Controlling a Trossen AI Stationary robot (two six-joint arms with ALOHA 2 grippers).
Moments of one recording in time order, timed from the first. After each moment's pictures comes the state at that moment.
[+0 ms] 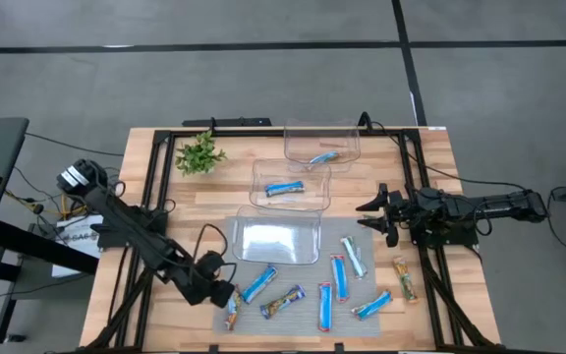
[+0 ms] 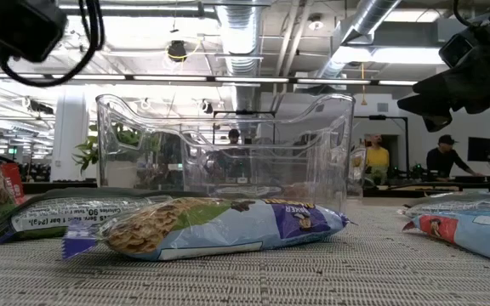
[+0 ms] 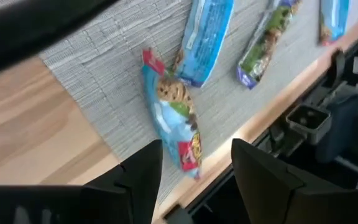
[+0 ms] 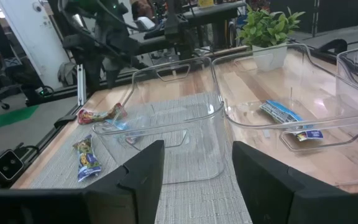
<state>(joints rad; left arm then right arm) -0.71 1.42 0.80 -0.33 -0.12 -1.80 0.05 0.17 0.01 0.01 0.00 0.18</state>
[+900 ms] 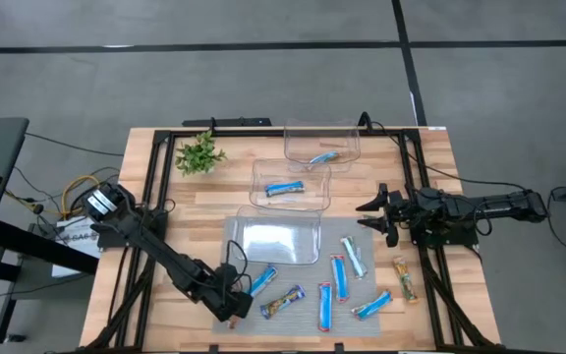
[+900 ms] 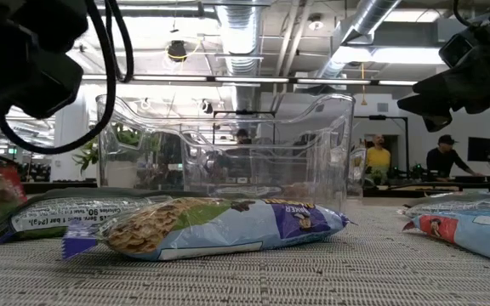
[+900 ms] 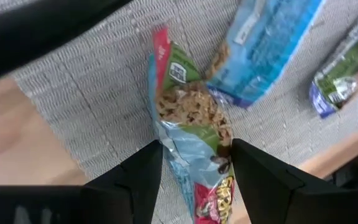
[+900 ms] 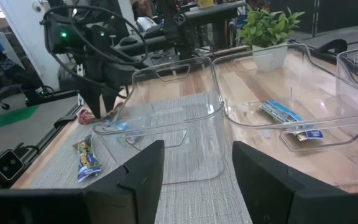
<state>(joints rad) -0.68 1.75 0.97 -0.36 -0.05 -1.87 0.05 0.17 0.01 0.01 0.00 0.18</state>
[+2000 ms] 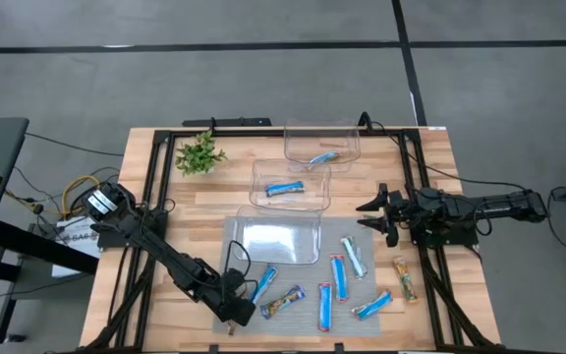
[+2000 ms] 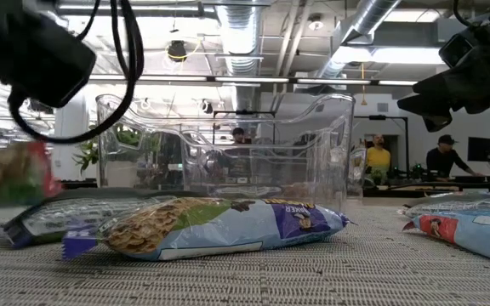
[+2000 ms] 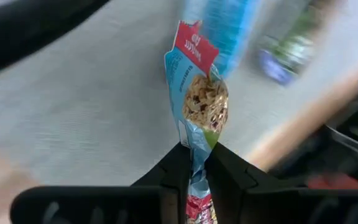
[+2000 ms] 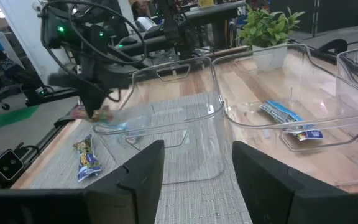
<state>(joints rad) -0.67 1.75 0.97 -0.21 0.01 -1.74 0.05 0.17 0.01 0.01 0.00 0.18</state>
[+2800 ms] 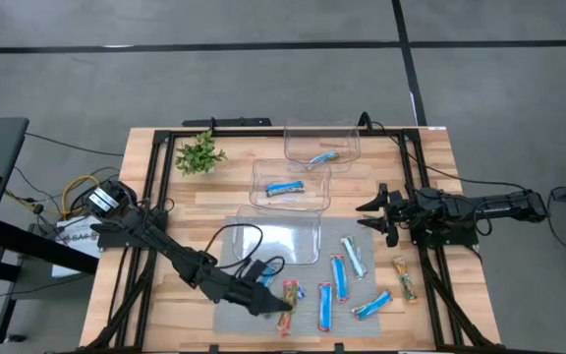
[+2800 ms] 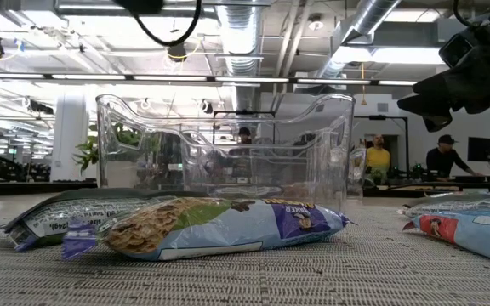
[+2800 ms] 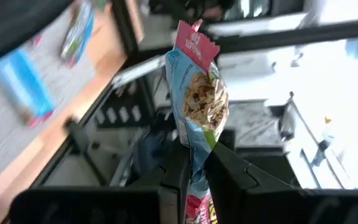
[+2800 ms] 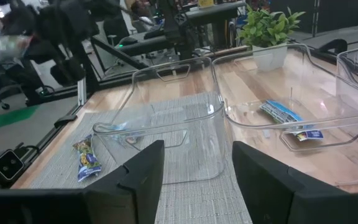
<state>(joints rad) -0.61 1.75 0.97 0.71 -0.32 -1.47 0.05 0.17 0.01 0.01 0.00 0.18</state>
